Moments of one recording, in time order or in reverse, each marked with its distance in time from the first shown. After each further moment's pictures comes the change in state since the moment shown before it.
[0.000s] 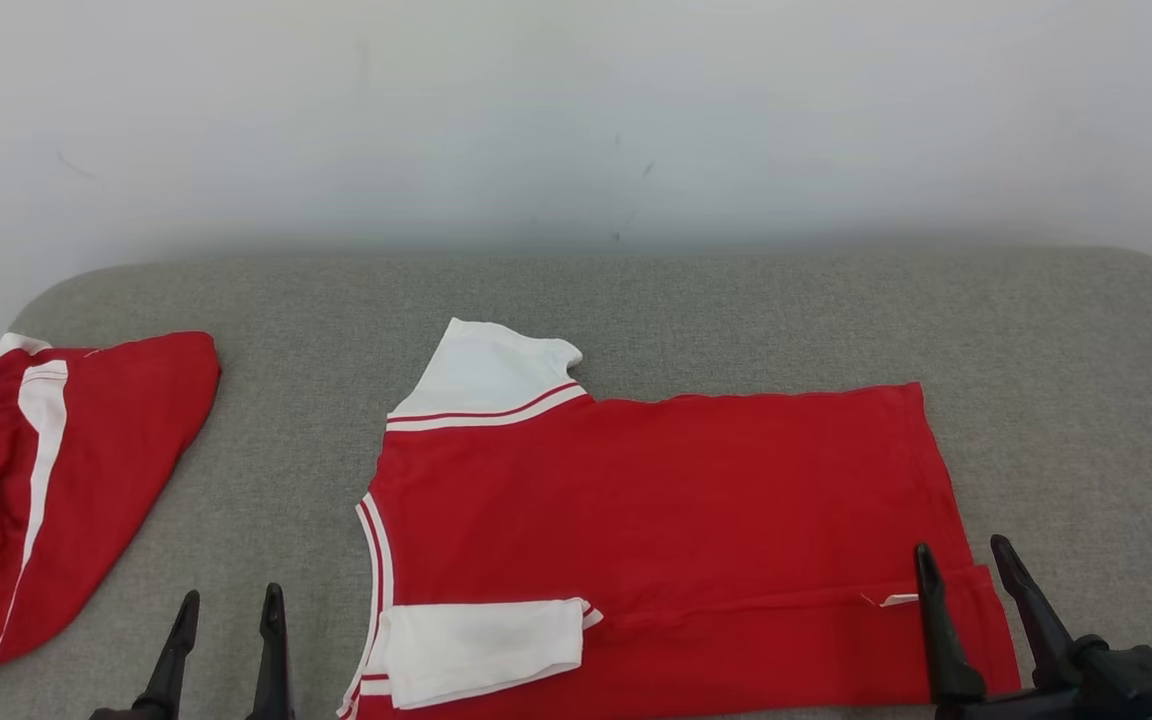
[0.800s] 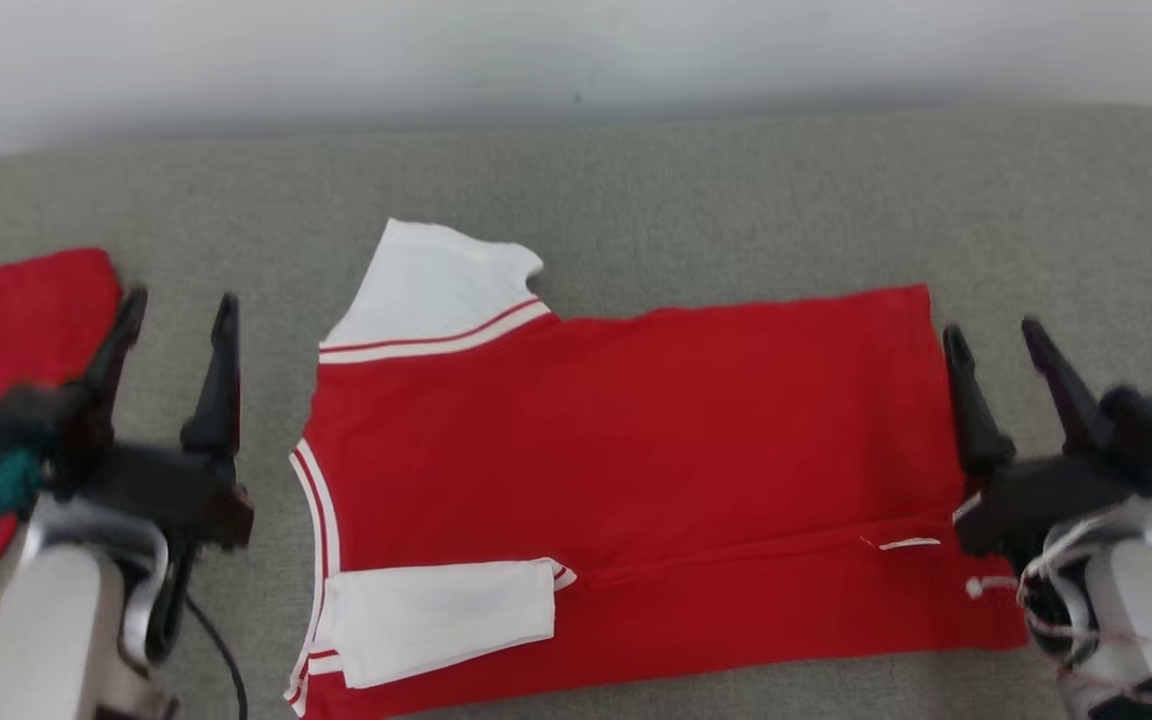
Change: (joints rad) left arm -0.481 0.198 -0.121 0.111 -0.113 -0.024 0.125; right arm -0.432 -0.118 0.043 0.241 0.107 0.000 0.101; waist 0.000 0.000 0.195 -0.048
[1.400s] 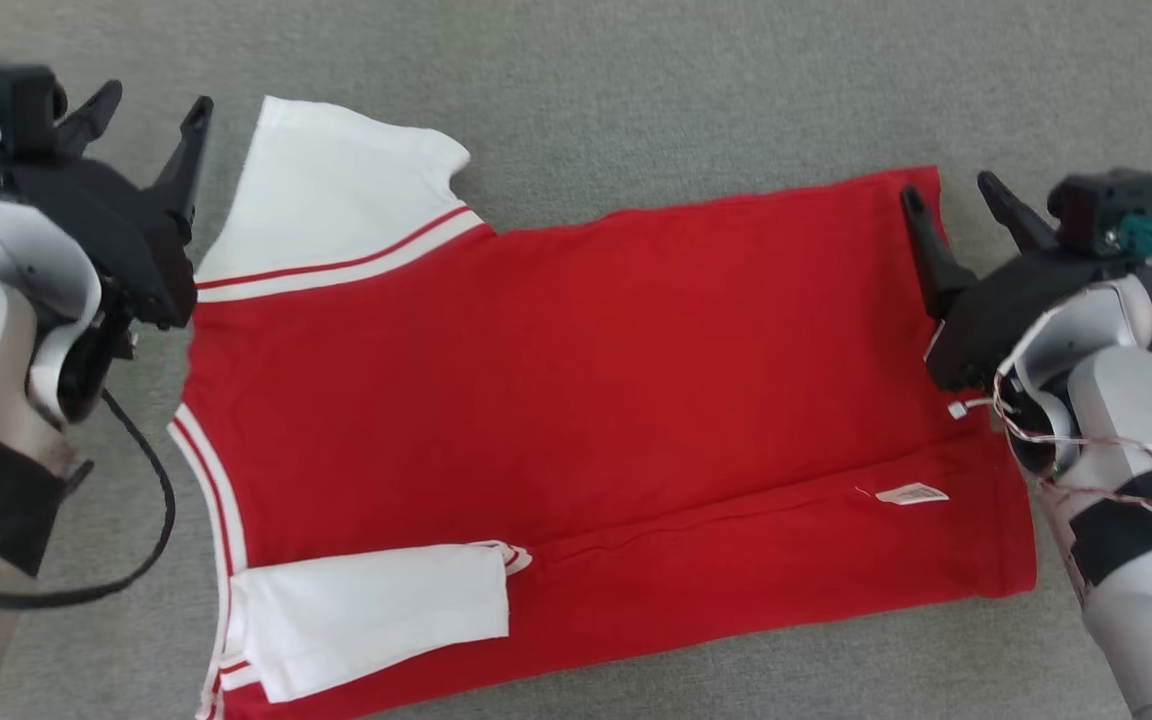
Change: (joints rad) left arm -0.546 0.167 -0.350 0.340 -0.290 -0.002 0.285; right arm -0.406 -0.021 0.126 0.288 0.033 0.000 0.220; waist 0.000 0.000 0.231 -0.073
